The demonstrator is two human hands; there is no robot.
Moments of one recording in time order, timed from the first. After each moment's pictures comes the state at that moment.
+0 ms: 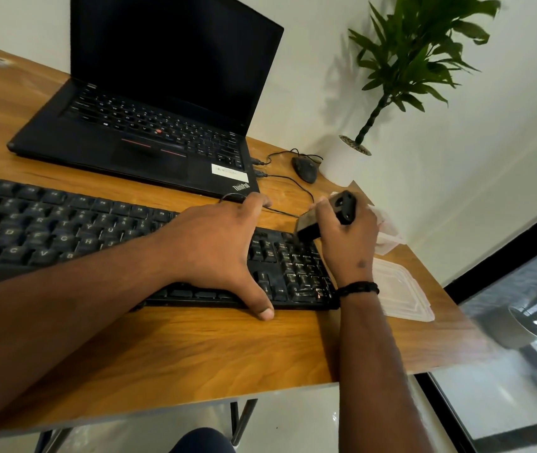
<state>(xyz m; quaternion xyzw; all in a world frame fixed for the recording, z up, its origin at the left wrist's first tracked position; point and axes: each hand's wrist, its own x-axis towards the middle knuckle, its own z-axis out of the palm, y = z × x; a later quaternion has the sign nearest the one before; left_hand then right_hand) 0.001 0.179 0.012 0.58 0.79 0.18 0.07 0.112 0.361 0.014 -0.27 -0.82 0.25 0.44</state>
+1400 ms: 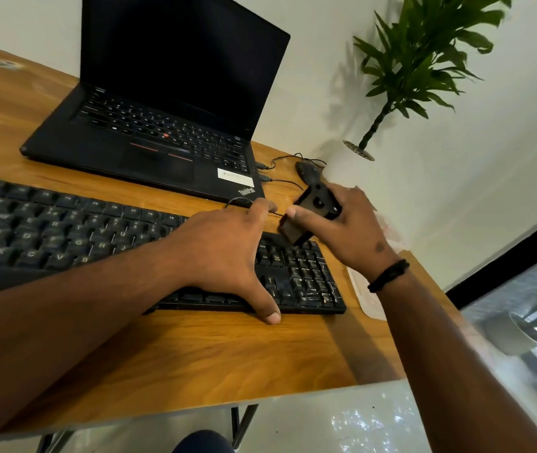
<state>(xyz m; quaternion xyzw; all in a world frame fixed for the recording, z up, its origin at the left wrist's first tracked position) -0.001 0.180 0.010 0.58 0.79 0.19 0.07 0.109 0.351 0.055 -0.12 -0.95 0.16 0.24</state>
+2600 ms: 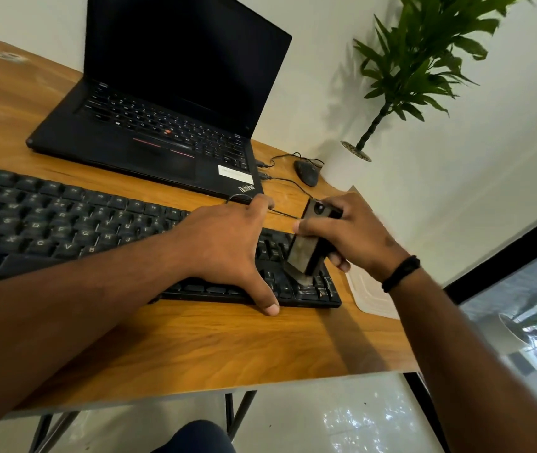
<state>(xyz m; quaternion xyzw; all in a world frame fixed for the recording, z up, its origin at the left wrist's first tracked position) -0.001 0.179 0.009 0.58 0.79 0.19 0.06 0.126 0.330 0.070 -0.22 -0.92 0.30 0.14</state>
